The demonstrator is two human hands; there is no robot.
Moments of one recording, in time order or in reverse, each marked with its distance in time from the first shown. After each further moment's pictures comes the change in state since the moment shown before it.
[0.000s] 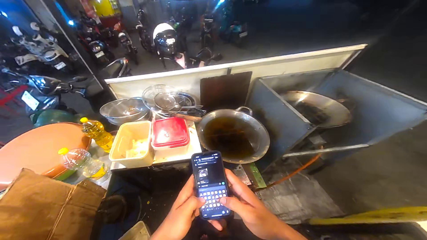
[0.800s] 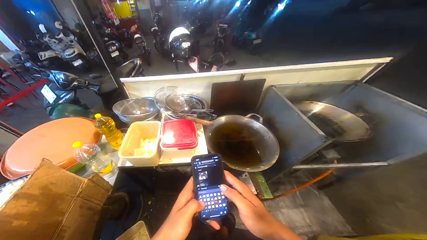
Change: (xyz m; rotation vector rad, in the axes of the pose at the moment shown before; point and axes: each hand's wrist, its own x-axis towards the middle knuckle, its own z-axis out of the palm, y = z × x) left_hand -0.011 0.011 -0.008 0.071 0.103 0.060; right_hand 0.025 -0.001 0.010 -0.086 0.058 0.054
